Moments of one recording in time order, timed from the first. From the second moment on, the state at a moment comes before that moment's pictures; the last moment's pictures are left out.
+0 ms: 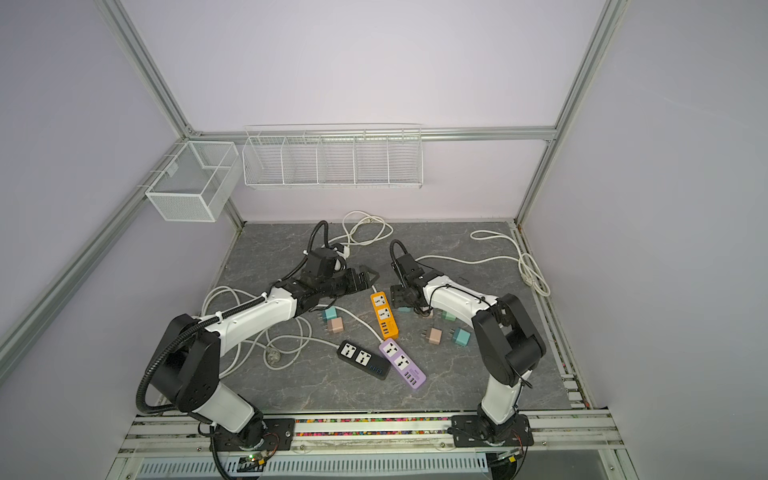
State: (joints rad) left arm -0.62 1.60 1.06 -0.07 0.26 -0.74; right arm 0.60 1.72 1.18 -0.54 0.09 0.46
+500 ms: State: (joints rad) left arm -0.62 1.85 1.26 -0.08 0.29 -0.76; right arm 0.52 1.73 1.27 -0.62 0.07 0.46
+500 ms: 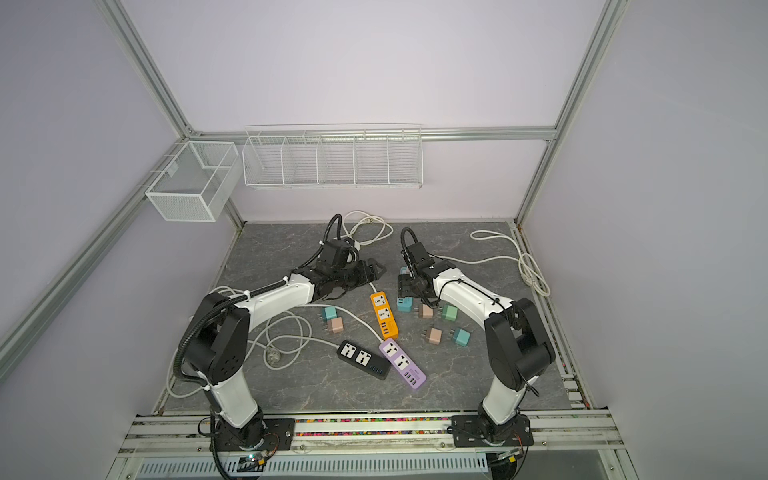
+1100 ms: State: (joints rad) left arm -0.67 2.09 1.51 -0.16 0.31 -0.75; right arm 0.50 1.85 1.36 -0.62 0.07 0.46
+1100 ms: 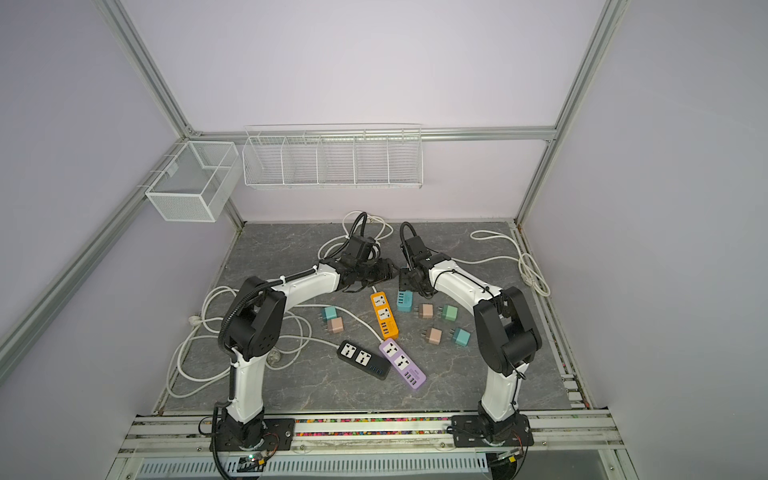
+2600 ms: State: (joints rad) left arm -0.70 2.23 1.58 -0.19 0.37 -0.76; right arm 0.49 1.98 1.46 -0.63 0.06 0.45
